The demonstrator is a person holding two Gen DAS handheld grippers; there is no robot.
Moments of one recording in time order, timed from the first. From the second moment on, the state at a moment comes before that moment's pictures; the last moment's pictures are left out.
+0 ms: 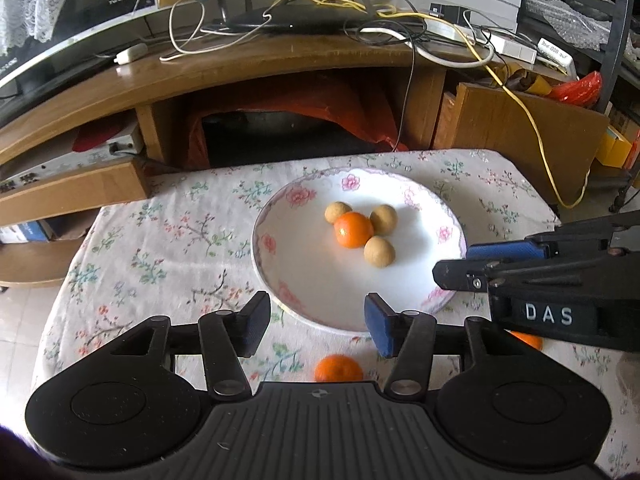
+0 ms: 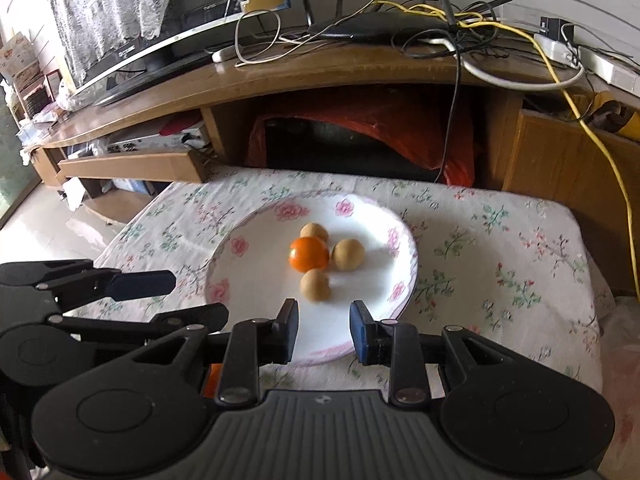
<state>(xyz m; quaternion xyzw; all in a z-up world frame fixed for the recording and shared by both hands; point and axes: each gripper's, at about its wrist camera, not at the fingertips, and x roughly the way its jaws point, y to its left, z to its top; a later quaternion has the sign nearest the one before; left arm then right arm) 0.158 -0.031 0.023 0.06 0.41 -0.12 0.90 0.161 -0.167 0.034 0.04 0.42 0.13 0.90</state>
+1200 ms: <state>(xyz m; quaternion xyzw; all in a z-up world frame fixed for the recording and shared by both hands) 0.114 0.011 0.012 0.03 0.45 -0.14 0.88 0.129 -0.108 -0.019 -0.07 0.47 0.25 0.85</state>
